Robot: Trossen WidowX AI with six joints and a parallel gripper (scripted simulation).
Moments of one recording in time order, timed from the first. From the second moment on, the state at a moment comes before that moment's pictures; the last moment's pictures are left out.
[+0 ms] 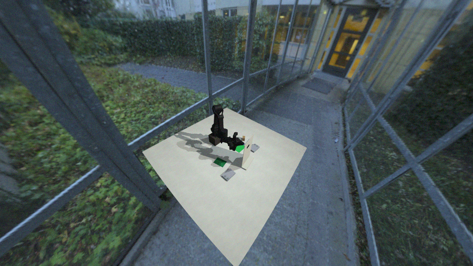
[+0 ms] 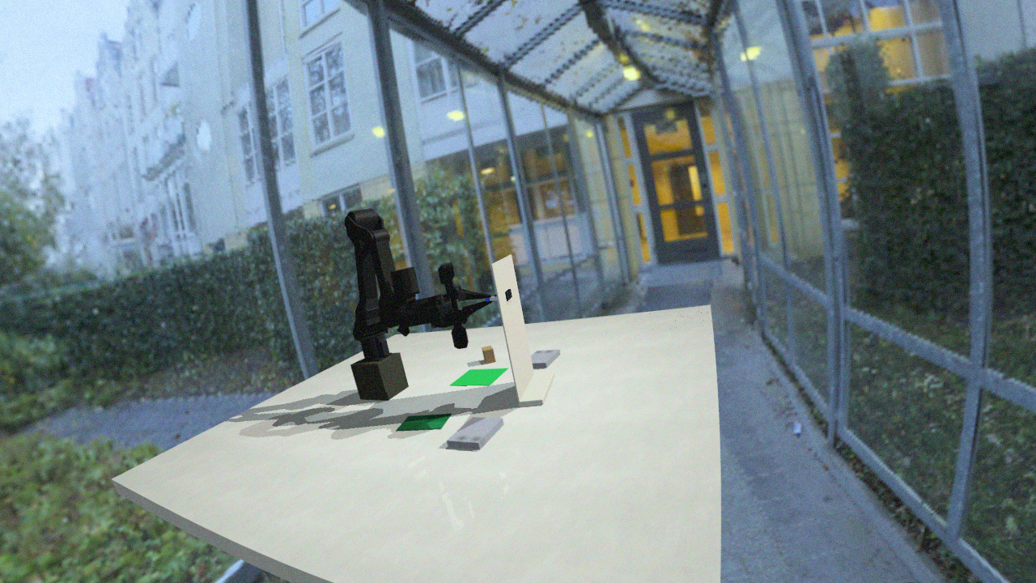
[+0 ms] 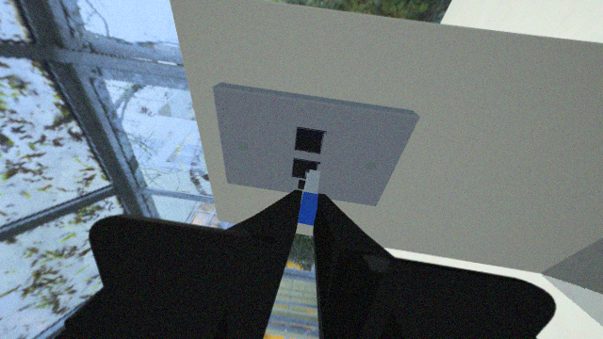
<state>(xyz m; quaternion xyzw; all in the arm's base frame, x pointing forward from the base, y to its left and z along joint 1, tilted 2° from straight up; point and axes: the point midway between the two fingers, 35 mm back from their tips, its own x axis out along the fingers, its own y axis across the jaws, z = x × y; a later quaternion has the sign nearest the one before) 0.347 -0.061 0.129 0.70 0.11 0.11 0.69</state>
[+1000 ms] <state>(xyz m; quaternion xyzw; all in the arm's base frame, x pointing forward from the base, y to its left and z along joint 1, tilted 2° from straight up) 0.325 -0.064 0.128 0.70 0.11 0.11 0.69</state>
